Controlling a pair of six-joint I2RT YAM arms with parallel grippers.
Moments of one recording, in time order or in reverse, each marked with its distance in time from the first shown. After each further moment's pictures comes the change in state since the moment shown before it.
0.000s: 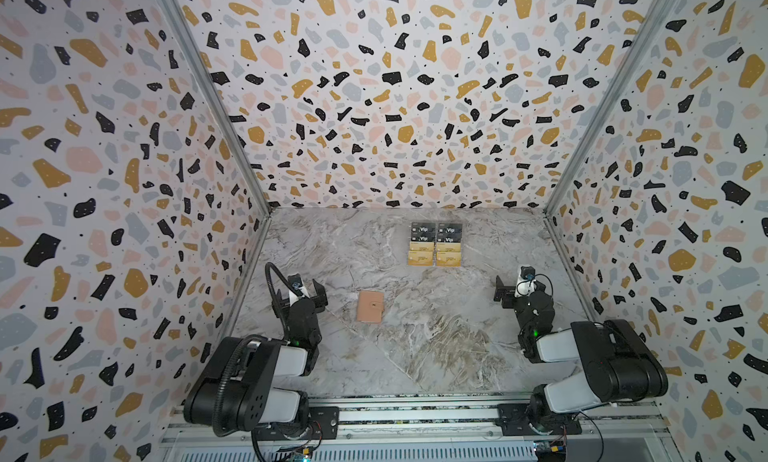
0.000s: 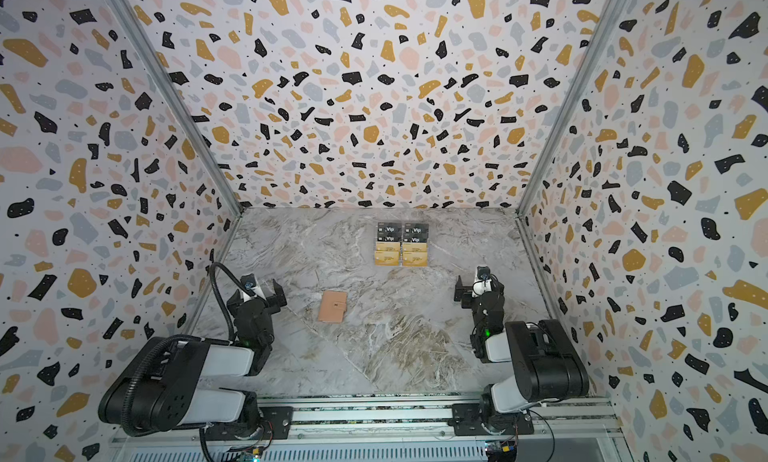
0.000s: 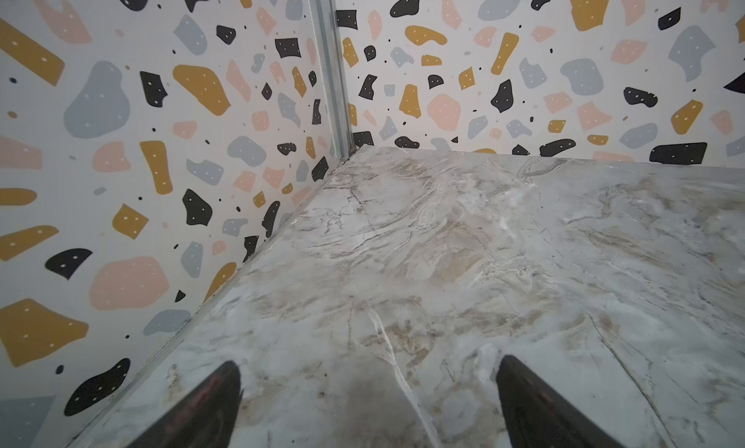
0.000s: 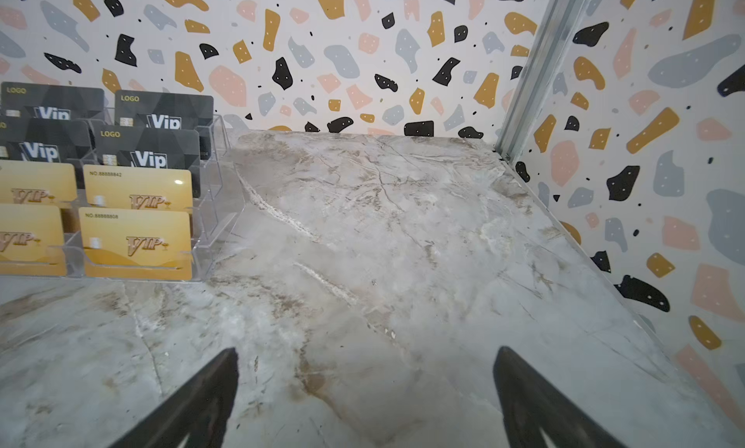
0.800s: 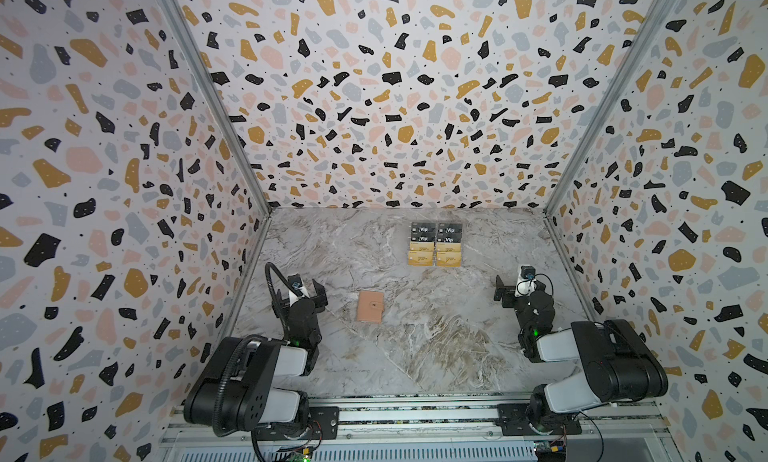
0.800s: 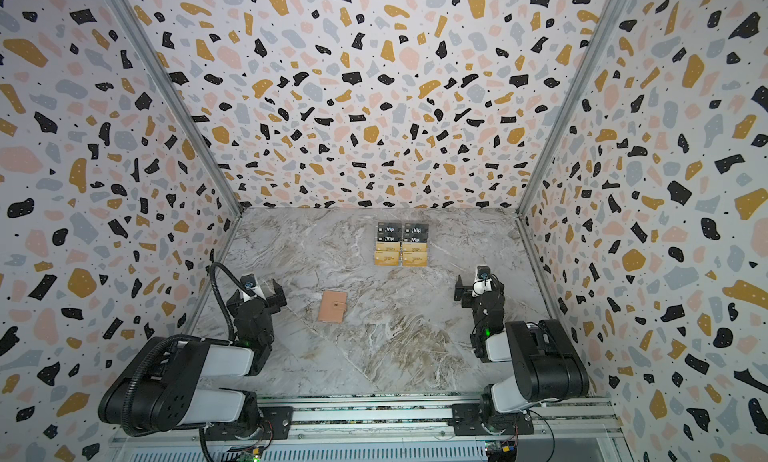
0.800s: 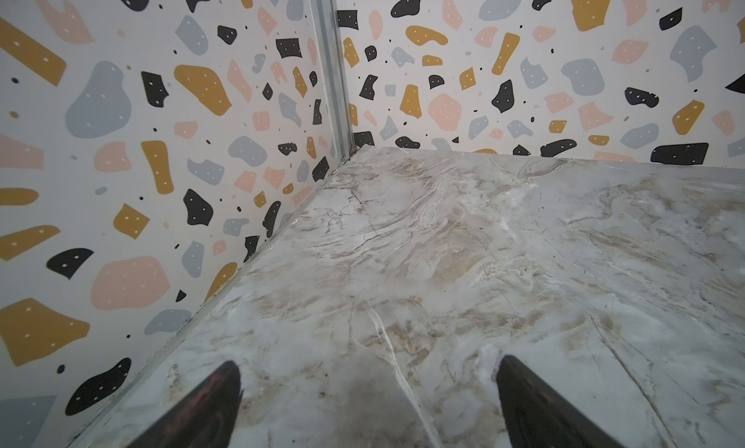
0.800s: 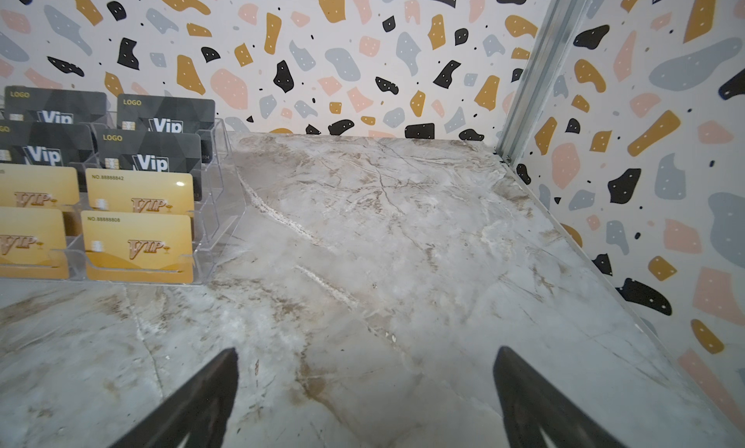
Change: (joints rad) left arm 0.000 0.000 0.000 0.000 -0.002 0.000; right arm -0.005 0.000 0.003 0.000 -0.006 0.000
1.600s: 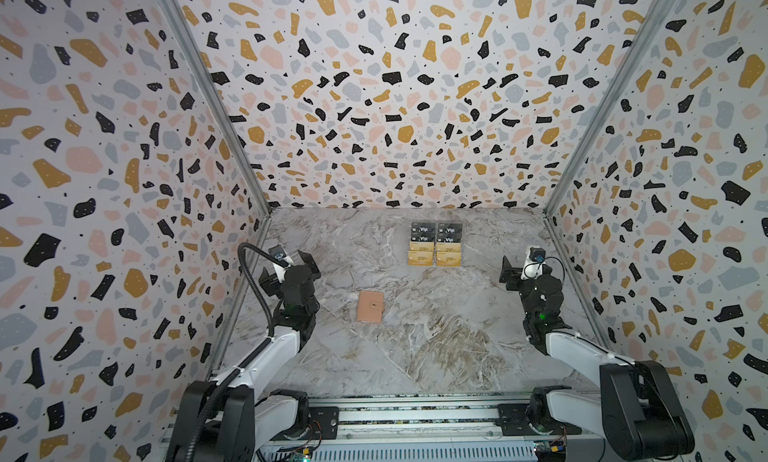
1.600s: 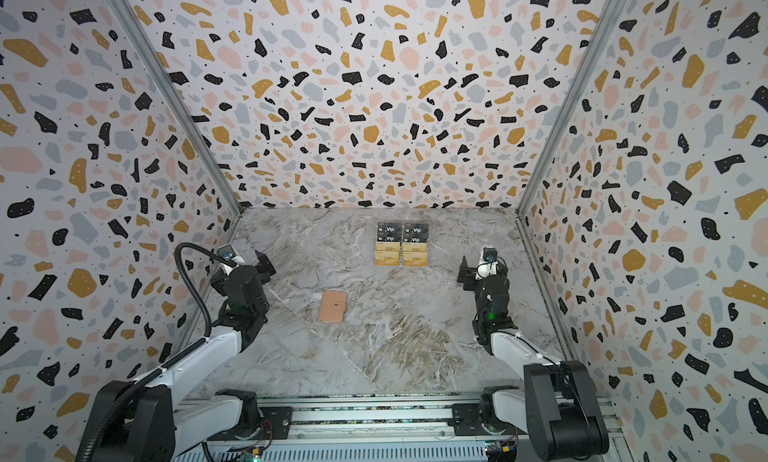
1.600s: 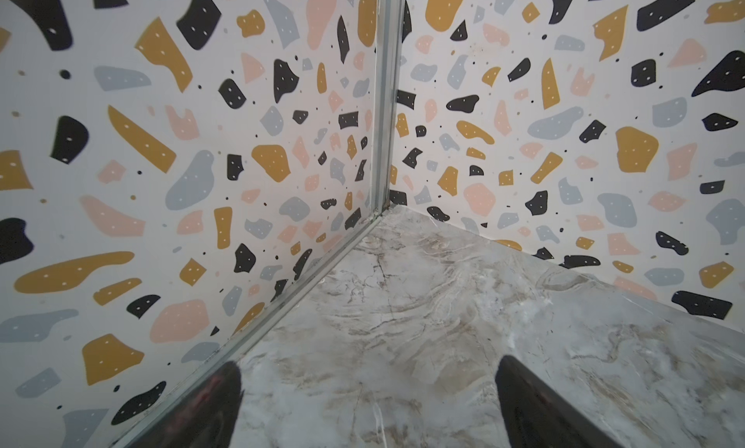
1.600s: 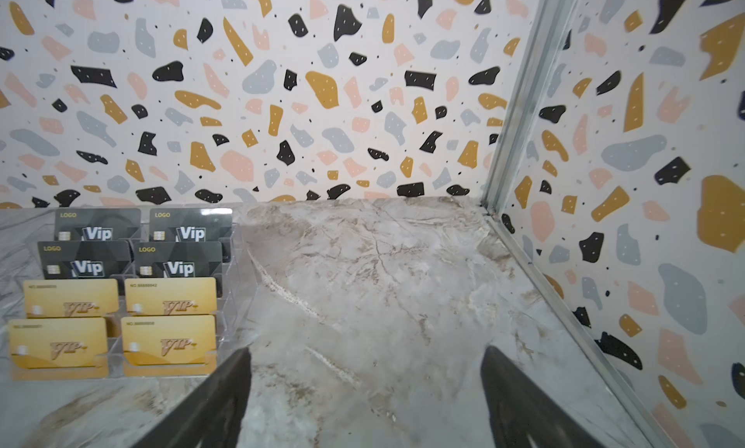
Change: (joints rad) left arm 0.002 -0.249 0.395 -0.690 -0.129 -0.199; right arm 0.066 -0.290 0.231 -0.460 0.041 0.056
